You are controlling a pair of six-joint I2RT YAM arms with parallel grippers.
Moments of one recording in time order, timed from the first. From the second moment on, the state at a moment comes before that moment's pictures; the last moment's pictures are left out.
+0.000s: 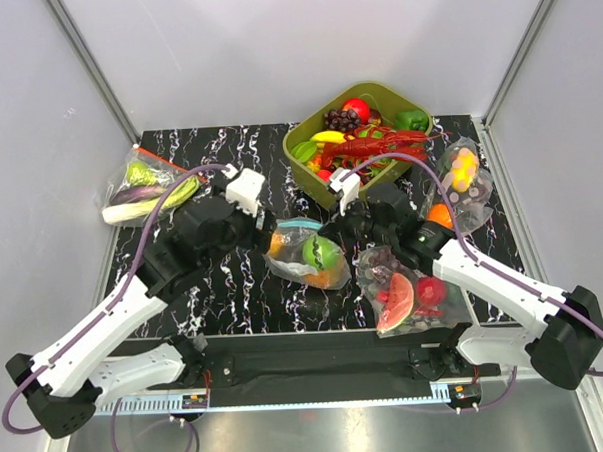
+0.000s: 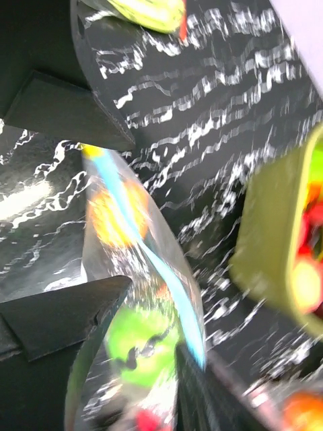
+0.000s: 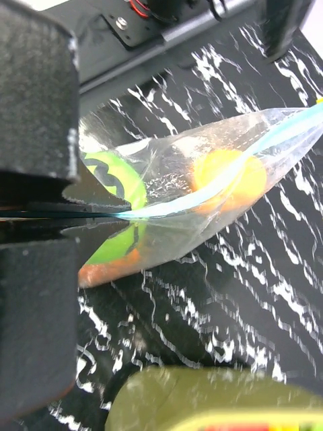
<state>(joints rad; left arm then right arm) -0.80 0.97 1.08 -0.55 -0.23 -0.04 0.75 1.20 0.94 -0.15 -0.24 0.08</state>
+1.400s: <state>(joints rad) -0.56 1.01 0.72 -0.04 0.07 -0.48 0.59 1.08 0.80 -0.06 -0.33 0.17</state>
